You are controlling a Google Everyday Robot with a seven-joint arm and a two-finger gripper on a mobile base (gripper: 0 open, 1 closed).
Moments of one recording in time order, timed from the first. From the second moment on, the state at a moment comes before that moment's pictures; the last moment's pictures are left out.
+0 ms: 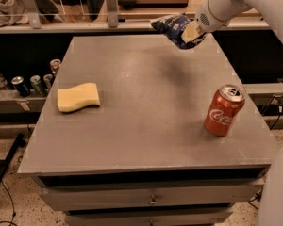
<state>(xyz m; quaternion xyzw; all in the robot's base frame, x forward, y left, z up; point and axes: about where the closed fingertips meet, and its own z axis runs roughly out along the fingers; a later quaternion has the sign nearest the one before) 0.748 -0.185 0.926 -0.34 0.87 0.01 0.36</state>
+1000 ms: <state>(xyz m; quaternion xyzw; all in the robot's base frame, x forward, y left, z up) 0.684 -0.073 0.956 -0.56 0.73 0.15 0.37</state>
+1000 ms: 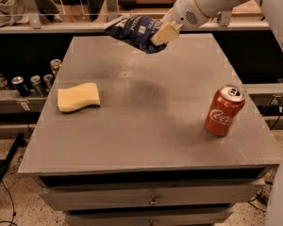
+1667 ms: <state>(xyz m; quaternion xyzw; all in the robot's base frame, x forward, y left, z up) 0.640 -0.019 0.959 -0.63 0.67 0.18 0.36</state>
